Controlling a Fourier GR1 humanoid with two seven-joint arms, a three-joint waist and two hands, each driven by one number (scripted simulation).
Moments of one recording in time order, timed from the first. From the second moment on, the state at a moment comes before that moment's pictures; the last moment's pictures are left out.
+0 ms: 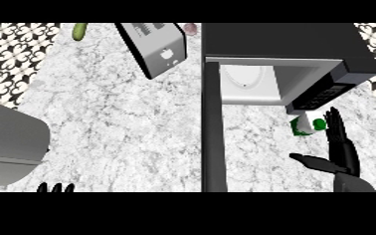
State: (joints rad) left arm 0.78 0.13 -0.26 -2.09 0.22 -0.17 -0.56; right arm -0.36 -0.32 -0.41 -0.28 0.07 0.12 -1.03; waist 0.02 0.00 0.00
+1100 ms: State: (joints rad) left arm 0.79 0.13 -0.28 -2.09 0.22 -0.16 -0.56; right arm -0.46 -0.33 -0.45 -0.21 0.06 -0.03 -1.04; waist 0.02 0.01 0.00
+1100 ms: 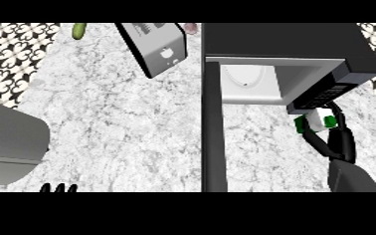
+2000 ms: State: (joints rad) left arm 0.81 0.15 -0.27 -2.08 0.23 -0.18 -0.58; right arm -0.43 -0.21 -0.48 -0.29 0.01 -0.10 -1.07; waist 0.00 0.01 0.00
